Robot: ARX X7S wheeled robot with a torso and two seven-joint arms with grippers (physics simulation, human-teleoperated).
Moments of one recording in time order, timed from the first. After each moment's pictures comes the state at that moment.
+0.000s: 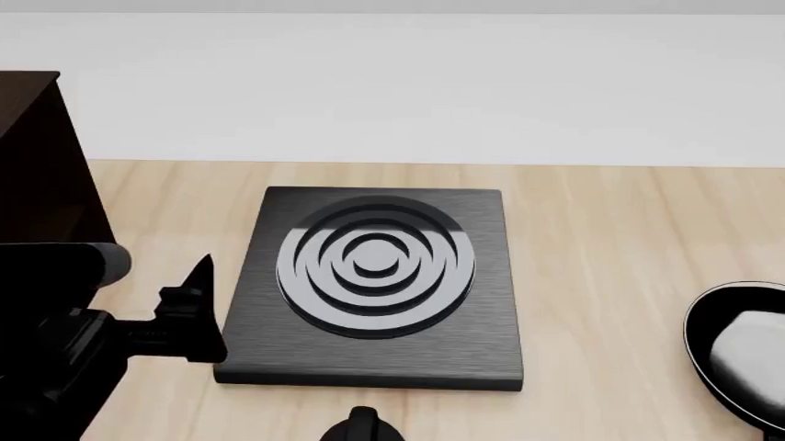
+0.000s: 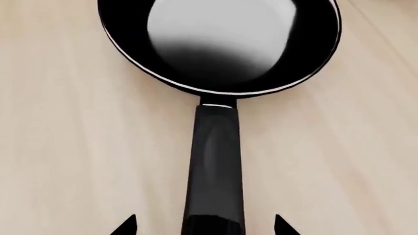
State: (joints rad) left arm -0.48 -0.13 0.01 0.36 -0.43 -0.92 -0.14; right arm 0.45 0.42 0.26 0.31 0.09 0.99 -0.10
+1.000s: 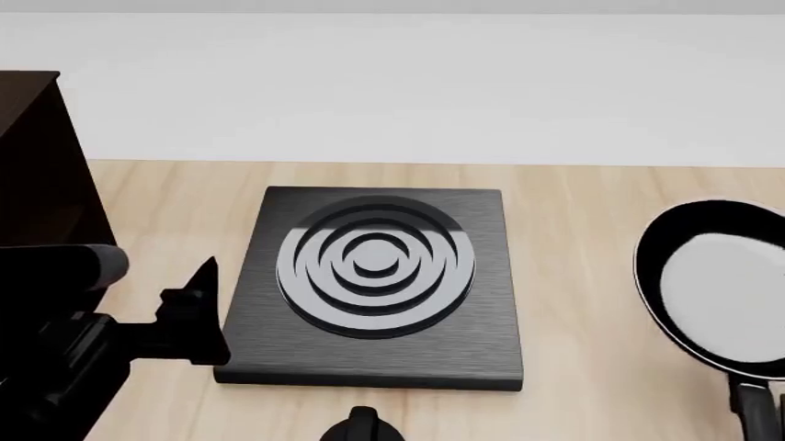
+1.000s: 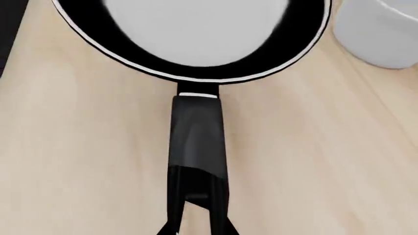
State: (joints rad) left arm -0.47 -0.14 0.01 0.36 -0.50 -0.91 -0.17; right arm 0.37 0.43 0.23 0.01 0.09 1.07 -0.15
